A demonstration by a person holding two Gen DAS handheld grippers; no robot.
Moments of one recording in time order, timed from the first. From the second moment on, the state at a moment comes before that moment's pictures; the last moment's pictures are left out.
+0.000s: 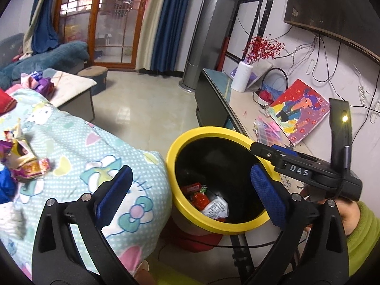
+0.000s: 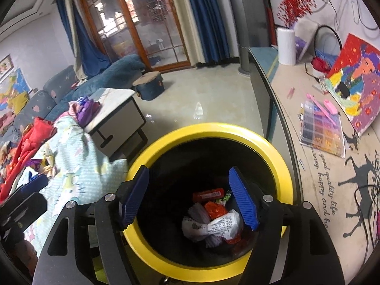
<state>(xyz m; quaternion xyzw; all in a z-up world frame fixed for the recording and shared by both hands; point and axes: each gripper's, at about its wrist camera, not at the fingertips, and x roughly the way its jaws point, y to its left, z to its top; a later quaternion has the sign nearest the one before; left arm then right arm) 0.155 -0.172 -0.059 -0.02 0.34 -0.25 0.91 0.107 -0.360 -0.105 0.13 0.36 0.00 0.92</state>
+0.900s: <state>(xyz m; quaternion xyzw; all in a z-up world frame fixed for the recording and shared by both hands) 0.138 -0.064 -0.018 -0.07 0.24 -0.13 0.96 0.077 -0.260 -0.043 0.07 0.28 0.11 0.95</state>
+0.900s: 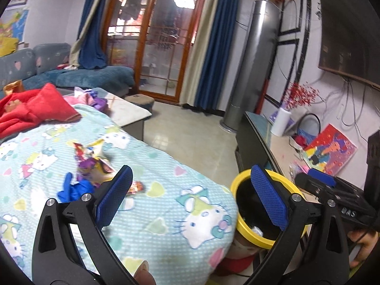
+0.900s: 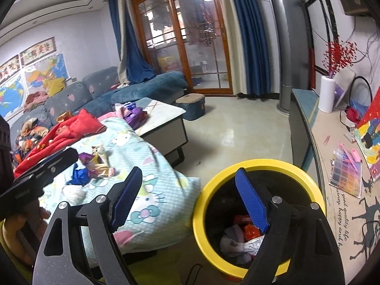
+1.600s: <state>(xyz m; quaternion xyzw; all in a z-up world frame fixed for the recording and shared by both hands) 0.137 0.006 -0.017 -0.10 0.22 -0.05 0.97 0.080 -0.171 -0.037 0.00 0.29 0.20 0.94</state>
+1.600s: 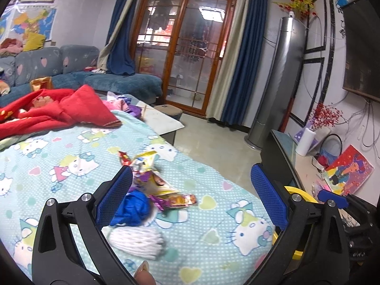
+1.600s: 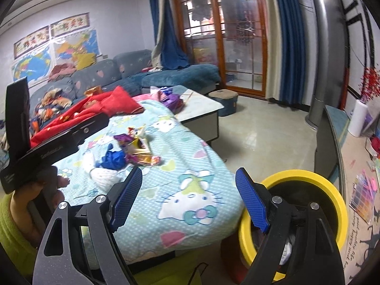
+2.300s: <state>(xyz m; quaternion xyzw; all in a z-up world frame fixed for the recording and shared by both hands) 0.161 0.073 -0.041 -0.14 0.25 -0.01 0.96 0.149 -0.090 -0.078 -0.03 0.35 0.25 0.90</state>
